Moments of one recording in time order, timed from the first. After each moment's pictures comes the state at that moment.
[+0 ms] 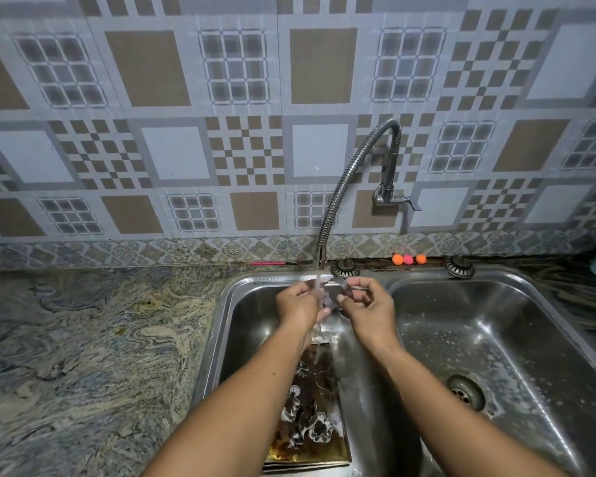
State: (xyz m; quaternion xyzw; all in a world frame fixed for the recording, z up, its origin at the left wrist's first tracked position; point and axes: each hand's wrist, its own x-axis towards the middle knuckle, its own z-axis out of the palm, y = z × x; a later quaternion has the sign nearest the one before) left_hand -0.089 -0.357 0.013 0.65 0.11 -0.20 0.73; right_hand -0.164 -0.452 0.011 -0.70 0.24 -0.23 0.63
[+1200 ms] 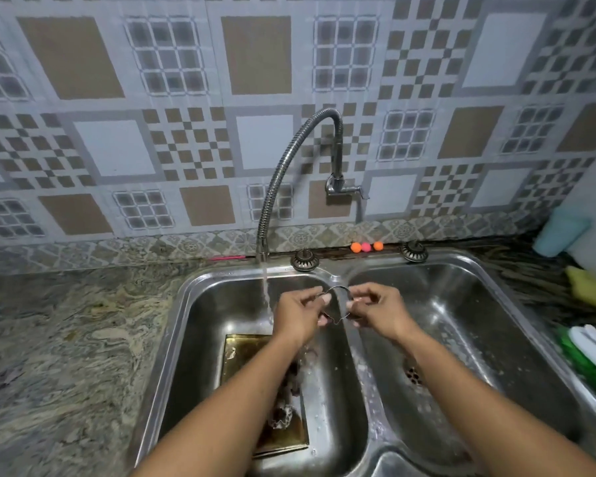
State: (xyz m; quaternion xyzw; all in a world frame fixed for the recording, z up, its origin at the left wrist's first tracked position) left_hand -0.139 -0.414 -0.014 0.75 -0.07 -0.19 0.63; right_hand -0.222 -0.557 0.001 -0.72 0.27 -0.11 0.63
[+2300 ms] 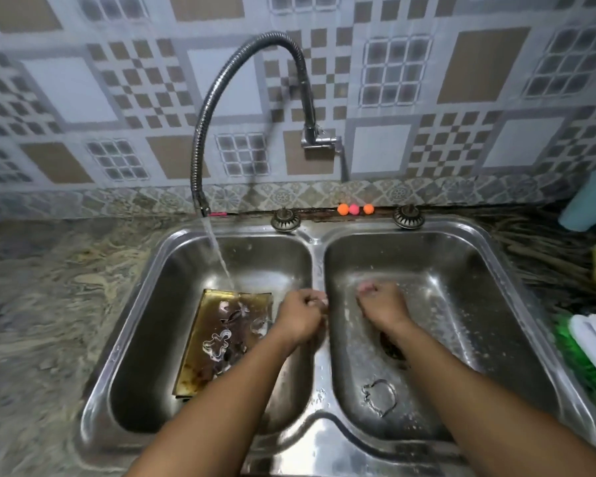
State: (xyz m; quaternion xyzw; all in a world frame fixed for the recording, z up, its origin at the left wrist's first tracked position) left_hand -0.205 -0.481 -0.070 0.79 -0.01 -0.27 0.55; right_hand -0.254 -0.643 -0.077 -0.80 0.35 -0.04 0.49
